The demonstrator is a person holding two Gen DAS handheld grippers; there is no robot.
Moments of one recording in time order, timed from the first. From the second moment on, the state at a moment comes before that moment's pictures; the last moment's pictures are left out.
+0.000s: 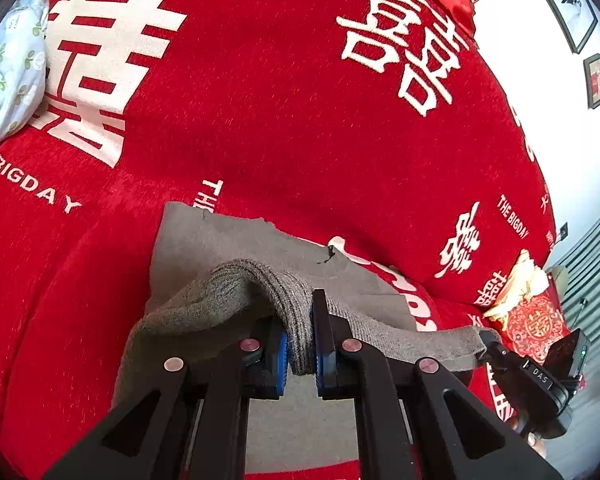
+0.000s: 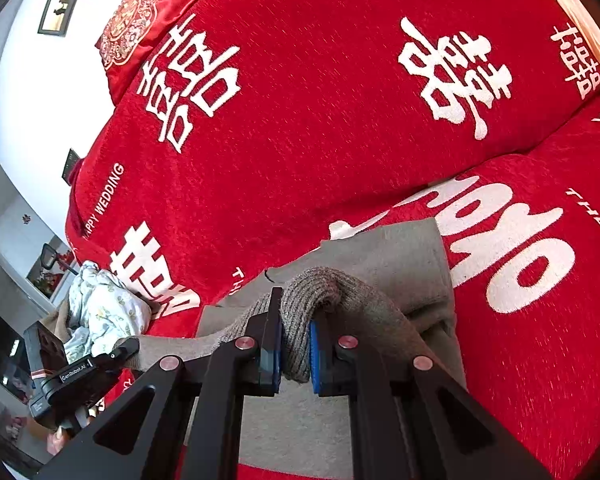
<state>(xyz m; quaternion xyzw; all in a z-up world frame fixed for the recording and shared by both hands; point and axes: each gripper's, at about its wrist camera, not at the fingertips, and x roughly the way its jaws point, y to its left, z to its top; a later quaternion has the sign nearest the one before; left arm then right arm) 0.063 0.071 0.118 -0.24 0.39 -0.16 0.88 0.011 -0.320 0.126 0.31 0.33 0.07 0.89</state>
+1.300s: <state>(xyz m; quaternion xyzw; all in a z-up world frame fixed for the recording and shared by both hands) 0.161 0.046 0.077 -0.20 0.44 -0.13 0.87 0.113 -0.335 0.073 0.31 0.39 0.04 0.87</state>
